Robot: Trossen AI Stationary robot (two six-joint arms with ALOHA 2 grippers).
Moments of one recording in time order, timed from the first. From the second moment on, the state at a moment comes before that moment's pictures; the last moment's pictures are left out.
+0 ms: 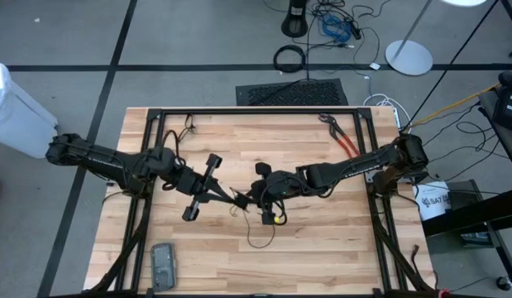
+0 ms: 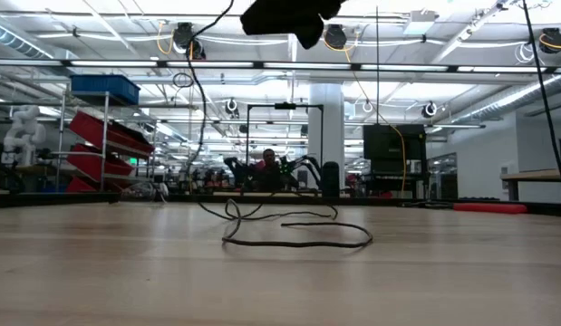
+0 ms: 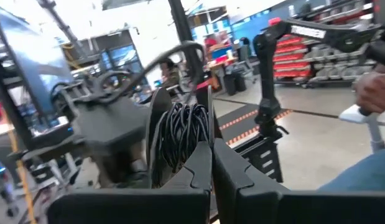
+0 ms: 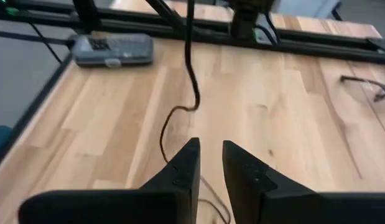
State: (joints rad) left arm -0.18 1.09 0.83 0.39 0.29 0.29; right arm 0.20 1.69 1.30 -0.15 0.11 0.02
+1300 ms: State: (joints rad) left arm -0.17 1.04 0.83 0.28 0.17 0.32; right arm 0.29 1.87 0.80 1.10 0.44 0.12
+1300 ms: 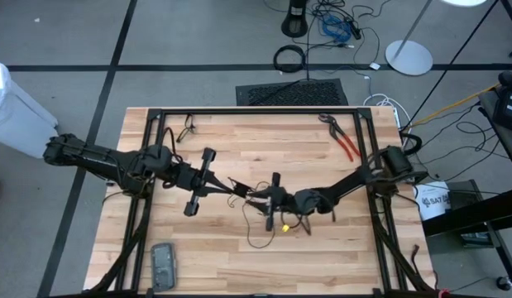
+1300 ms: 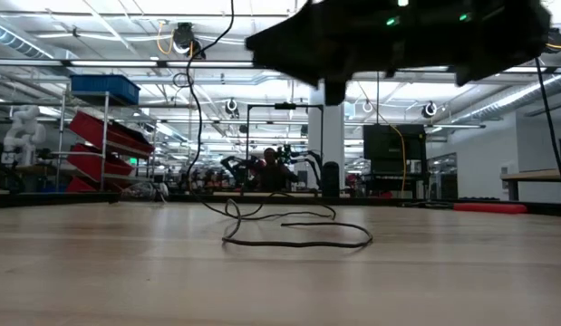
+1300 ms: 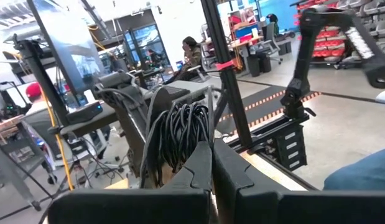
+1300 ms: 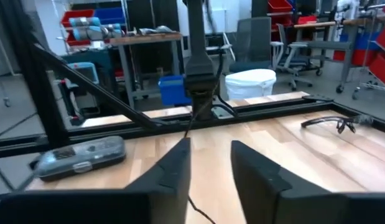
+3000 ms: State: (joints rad) left arm -0.16 0.99 0.82 0.08 0.18 0.30; right arm 0.39 2.14 1.11 0.94 0.44 0.20
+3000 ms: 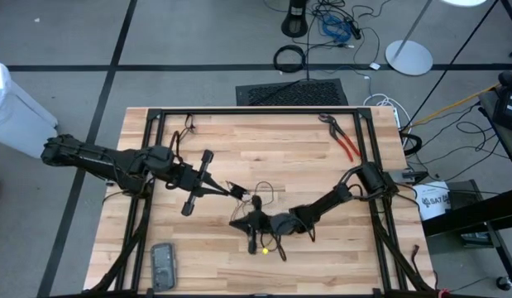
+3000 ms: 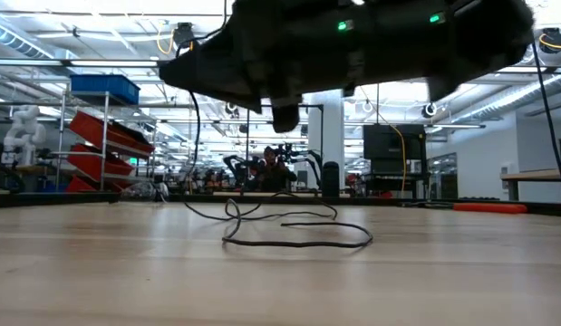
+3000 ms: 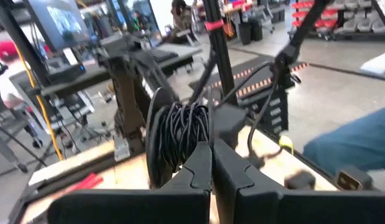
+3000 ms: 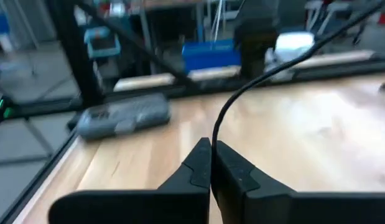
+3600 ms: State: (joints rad) left arm -0.16 0.90 0.82 -0.14 0.18 0.29; right arm 0.52 1.75 1.11 0.22 0.44 0.28
